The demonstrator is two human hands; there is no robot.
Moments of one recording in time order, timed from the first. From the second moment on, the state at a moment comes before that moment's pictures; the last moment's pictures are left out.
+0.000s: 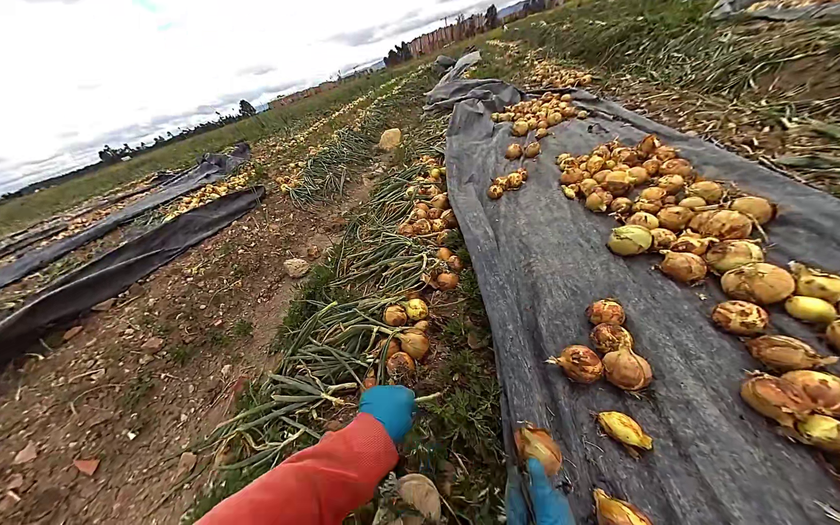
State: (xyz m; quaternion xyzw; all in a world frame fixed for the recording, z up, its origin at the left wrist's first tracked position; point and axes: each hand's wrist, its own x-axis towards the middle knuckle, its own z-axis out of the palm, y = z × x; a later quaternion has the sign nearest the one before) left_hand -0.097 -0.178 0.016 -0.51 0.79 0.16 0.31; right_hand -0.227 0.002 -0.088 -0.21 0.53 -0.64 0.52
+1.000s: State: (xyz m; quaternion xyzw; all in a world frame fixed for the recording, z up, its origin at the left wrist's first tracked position) left_hand -0.162 -0.232 -0.029 -0.28 0.82 0.39 0.30; right_hand -0.254 -0.106 -0.151 -0.08 0.50 -0.62 0.60
